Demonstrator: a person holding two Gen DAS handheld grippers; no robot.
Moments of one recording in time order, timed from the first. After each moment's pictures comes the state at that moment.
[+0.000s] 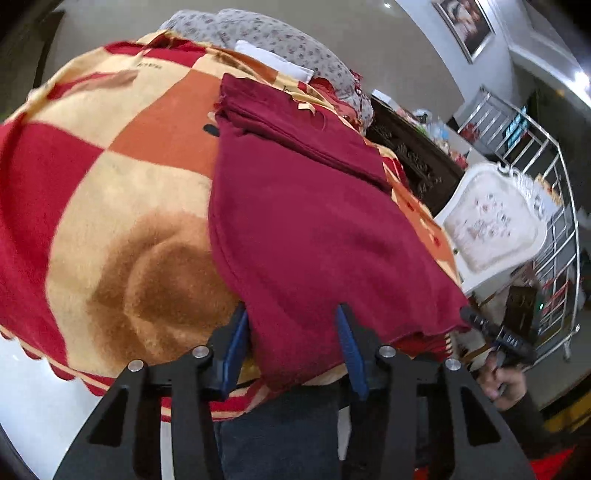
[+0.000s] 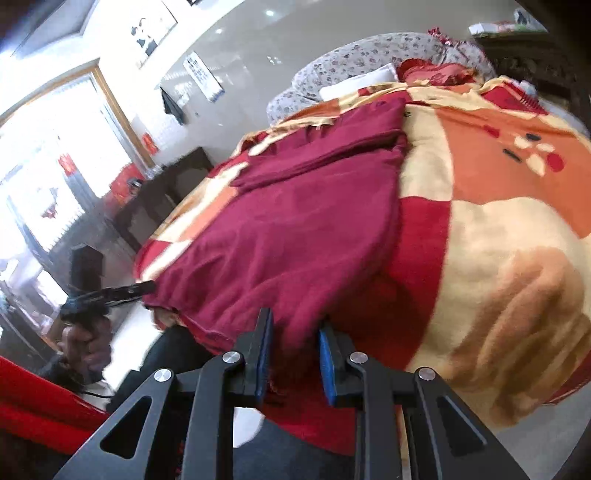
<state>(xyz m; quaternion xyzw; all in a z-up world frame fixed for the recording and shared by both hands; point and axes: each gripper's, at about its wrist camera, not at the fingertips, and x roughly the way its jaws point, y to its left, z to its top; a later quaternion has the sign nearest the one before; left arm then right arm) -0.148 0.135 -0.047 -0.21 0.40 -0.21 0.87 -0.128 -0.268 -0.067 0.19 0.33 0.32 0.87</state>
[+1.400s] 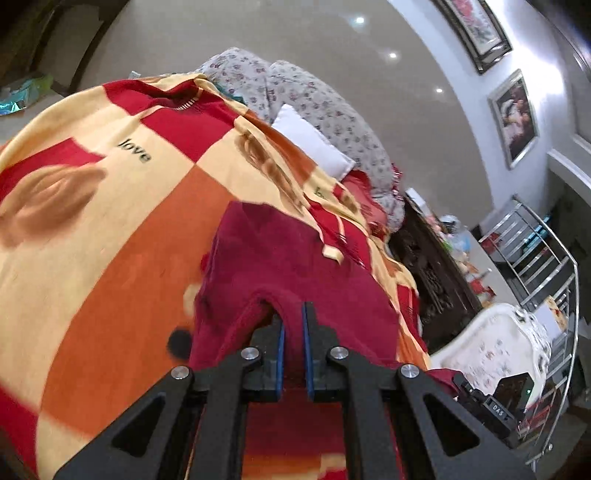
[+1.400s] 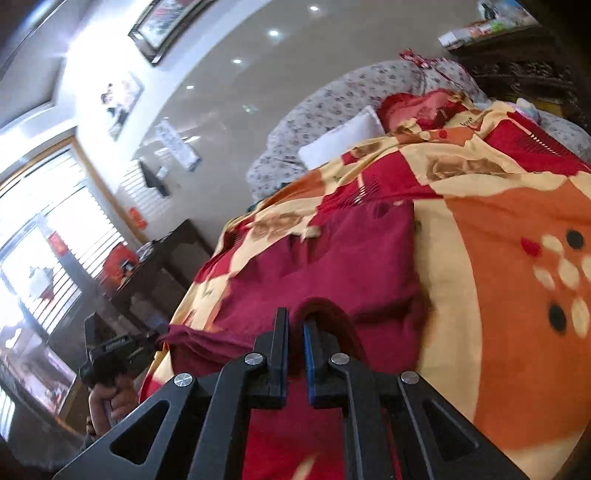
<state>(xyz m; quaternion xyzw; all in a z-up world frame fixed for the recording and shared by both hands) 0.072 0.159 0.035 -0.34 0.31 -0.12 0.88 0.071 -0.281 0.030 0.28 0.28 0.26 0.88</state>
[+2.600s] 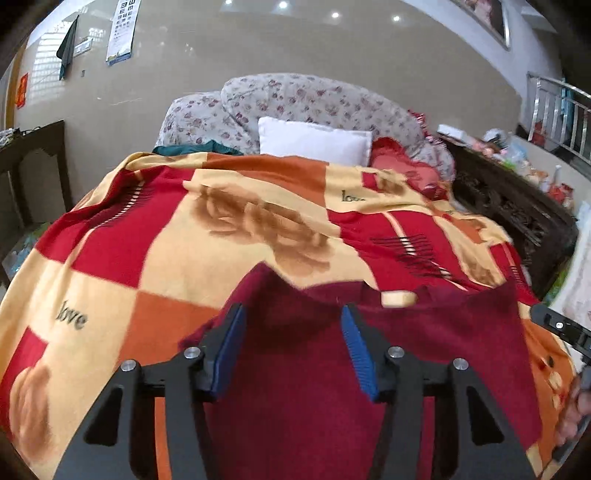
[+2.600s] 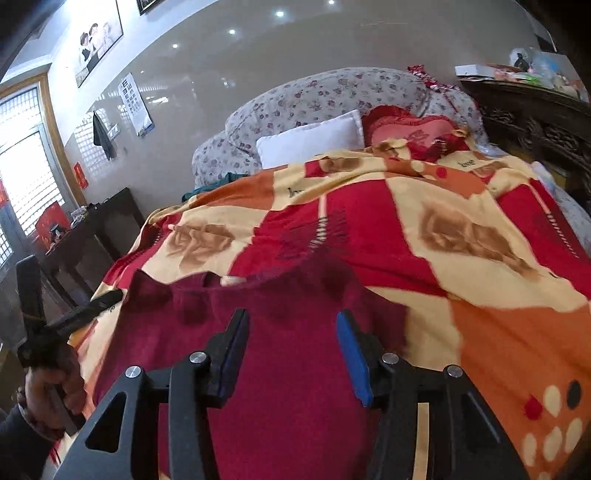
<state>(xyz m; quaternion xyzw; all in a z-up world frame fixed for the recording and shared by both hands) 0.231 0.074 0.040 -0.07 0.32 -0.03 0.95 0.232 -0.238 0.035 0.15 0.31 0.18 0.92</state>
